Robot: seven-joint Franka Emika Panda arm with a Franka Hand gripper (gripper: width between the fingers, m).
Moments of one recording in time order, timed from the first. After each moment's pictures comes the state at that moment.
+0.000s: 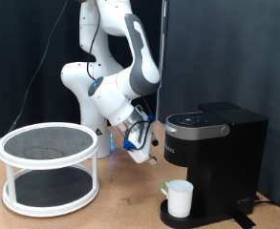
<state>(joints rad) -0.31 -0.19 0.36 -2.77 1.32 2.35 1.89</state>
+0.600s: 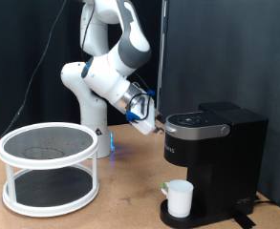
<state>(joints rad) -0.31 -0.44 0.28 -2.79 1.32 2.11 1.92</state>
